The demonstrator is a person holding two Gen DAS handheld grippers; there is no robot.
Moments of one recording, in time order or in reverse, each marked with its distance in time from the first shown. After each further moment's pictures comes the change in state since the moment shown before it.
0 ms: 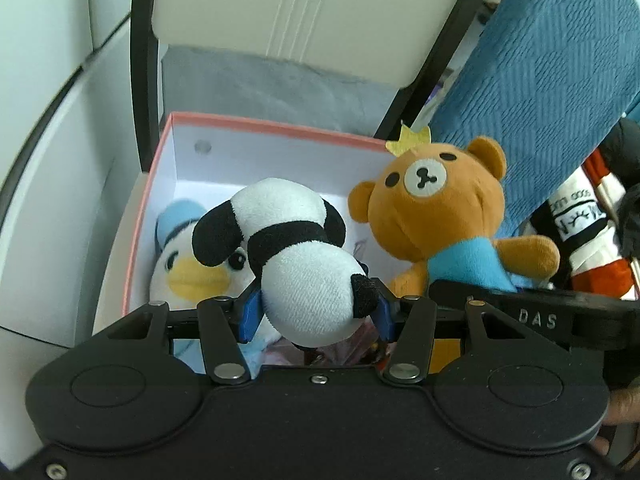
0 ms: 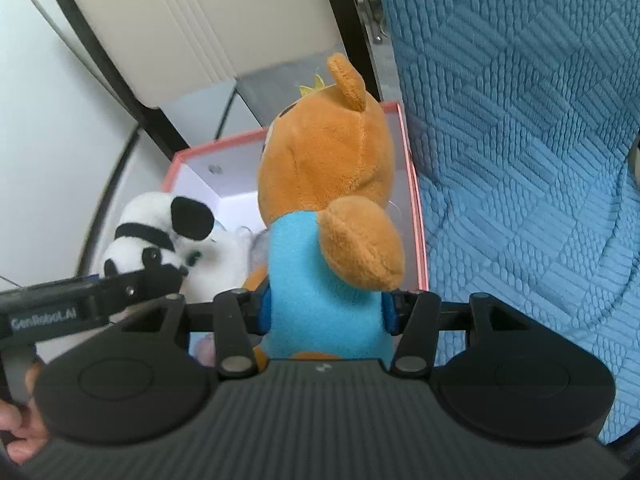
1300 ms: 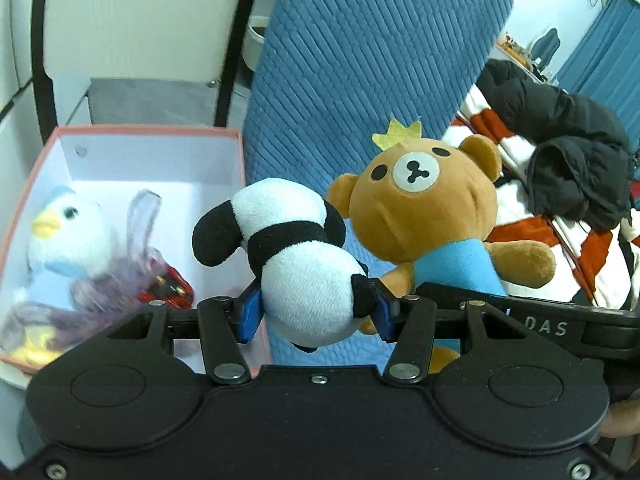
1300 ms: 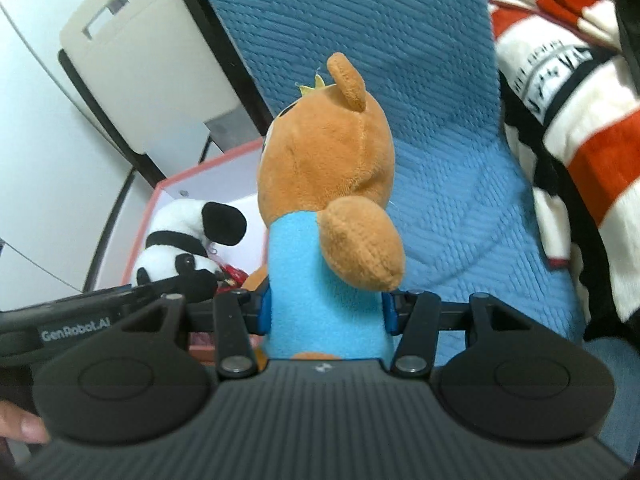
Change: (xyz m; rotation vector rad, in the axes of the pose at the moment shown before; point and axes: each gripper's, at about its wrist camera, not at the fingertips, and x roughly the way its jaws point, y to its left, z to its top) left arm -0.057 -0.195 -0.110 0.110 -0.101 -0.103; right arm -0.165 -0.128 -0.079 0.083 -0.150 0.026
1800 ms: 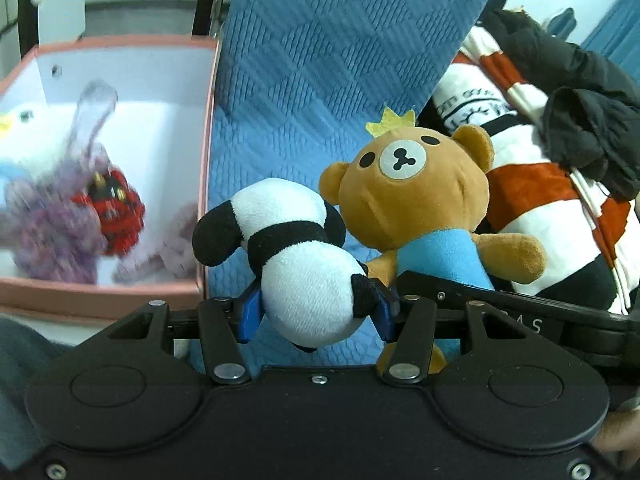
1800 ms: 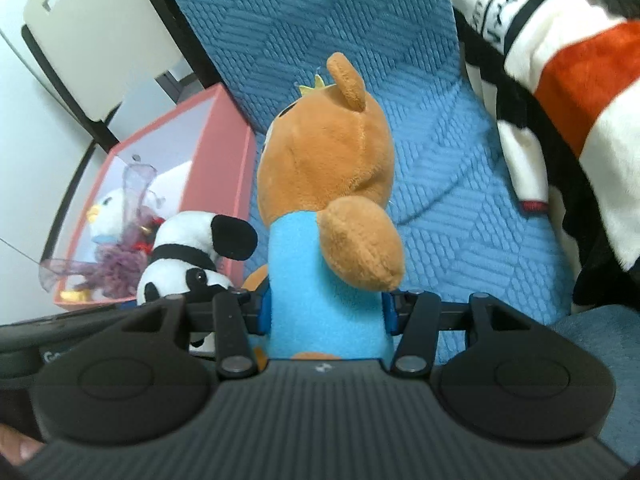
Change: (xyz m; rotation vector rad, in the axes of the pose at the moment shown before) left arm 0.068 -0.039 -0.079 -0.023 0.086 0.013; right arm 0.032 -0.063 -0.047 0.028 0.055 -0.047
